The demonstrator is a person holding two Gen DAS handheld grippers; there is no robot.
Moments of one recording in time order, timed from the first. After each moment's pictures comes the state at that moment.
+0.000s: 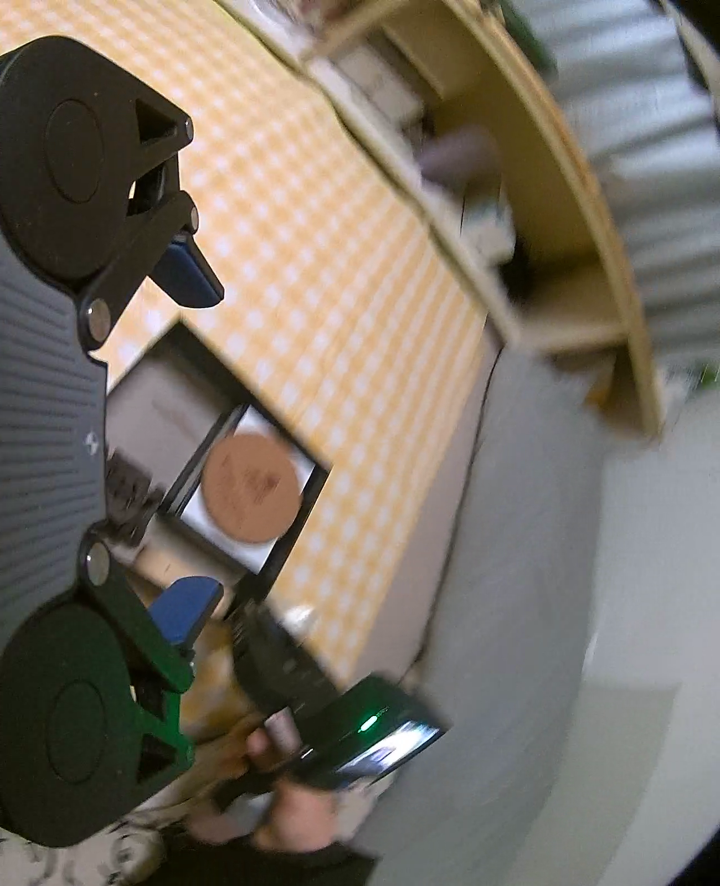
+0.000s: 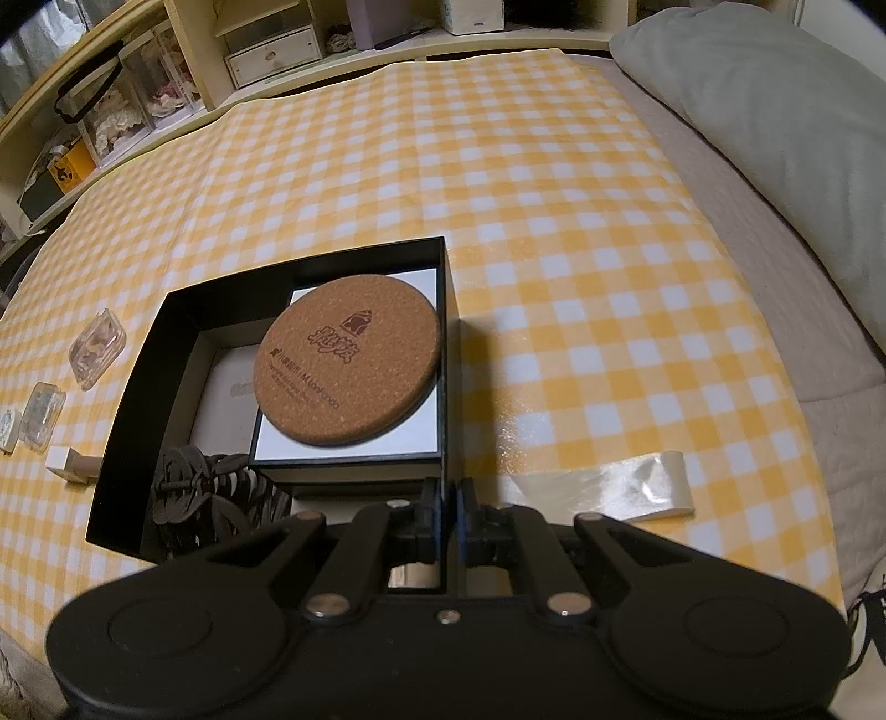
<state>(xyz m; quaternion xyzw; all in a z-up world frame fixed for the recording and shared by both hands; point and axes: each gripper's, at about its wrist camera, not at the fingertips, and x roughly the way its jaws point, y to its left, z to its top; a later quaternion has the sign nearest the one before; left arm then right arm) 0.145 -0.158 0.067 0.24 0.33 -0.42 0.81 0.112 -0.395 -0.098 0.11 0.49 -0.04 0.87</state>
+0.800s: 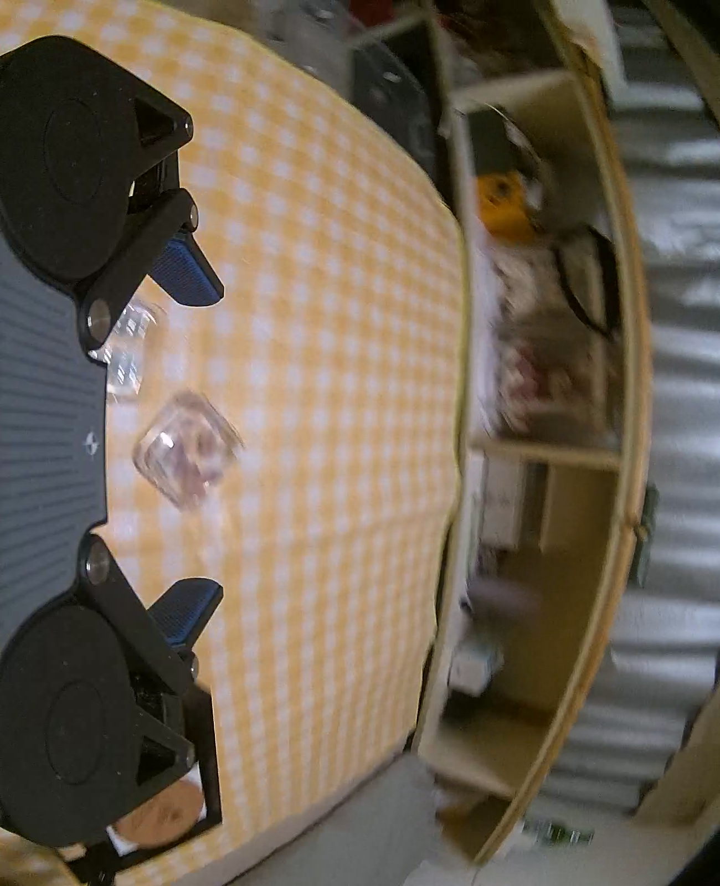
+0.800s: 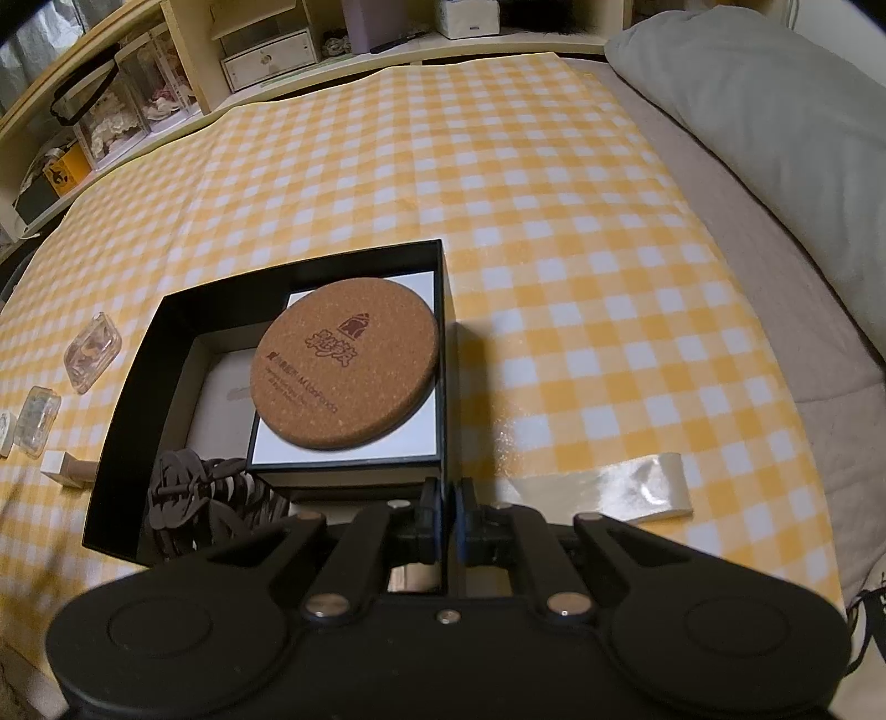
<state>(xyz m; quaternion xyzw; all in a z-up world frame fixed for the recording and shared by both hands) 0.202 0.031 -0.004 -0.01 0.35 -0.07 0.93 0.112 -0.394 -0.099 0.11 0.48 -0.05 0.87</state>
